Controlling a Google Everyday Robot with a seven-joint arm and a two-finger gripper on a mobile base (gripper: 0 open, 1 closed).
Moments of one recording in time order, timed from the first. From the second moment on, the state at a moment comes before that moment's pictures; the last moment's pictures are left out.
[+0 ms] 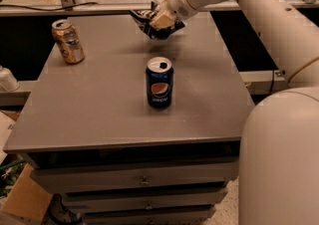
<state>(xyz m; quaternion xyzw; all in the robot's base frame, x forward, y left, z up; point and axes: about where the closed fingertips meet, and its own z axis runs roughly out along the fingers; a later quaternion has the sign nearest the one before) 0.777 -0.007 0.914 -0.60 0.66 0.10 0.43</state>
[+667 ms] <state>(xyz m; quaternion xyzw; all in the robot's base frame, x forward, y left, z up) 0.762 0.061 0.948 -0.65 0.60 0.14 0.45</state>
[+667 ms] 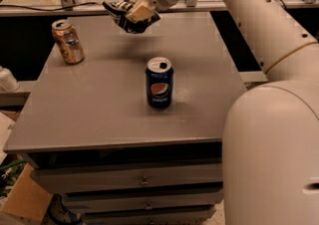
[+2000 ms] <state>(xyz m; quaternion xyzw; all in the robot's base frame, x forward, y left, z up) 0.689 0.147 0.897 -0.69 0.55 0.26 0.40</state>
